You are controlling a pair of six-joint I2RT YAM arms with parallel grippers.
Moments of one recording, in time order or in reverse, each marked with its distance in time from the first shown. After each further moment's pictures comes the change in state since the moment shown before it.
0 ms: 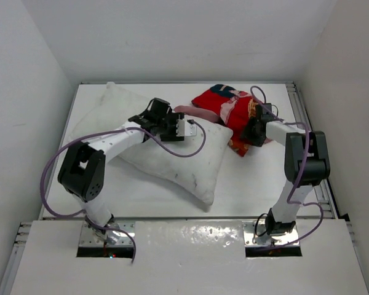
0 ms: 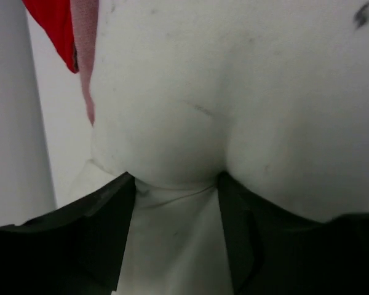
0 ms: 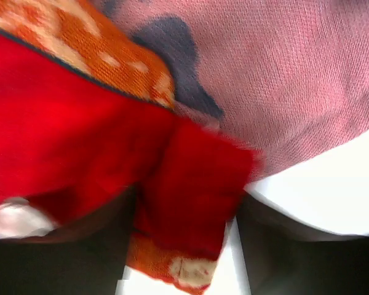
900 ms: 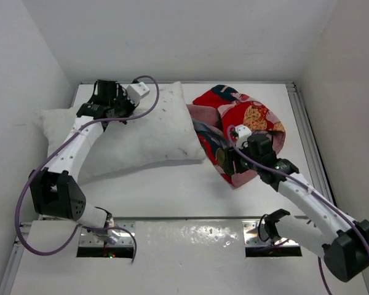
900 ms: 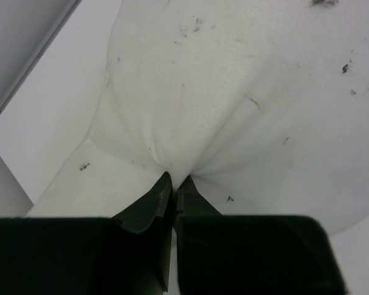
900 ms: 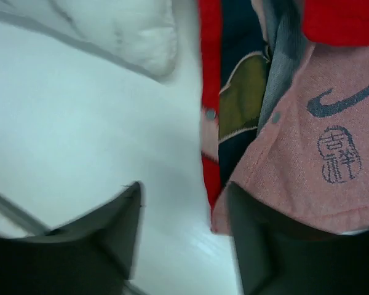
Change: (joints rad) left arm 0.357 -0.239 0.109 -0.261 -0.082 -0.517; right arm 0.396 -0.853 -0.440 -0.051 -0.178 -0.426
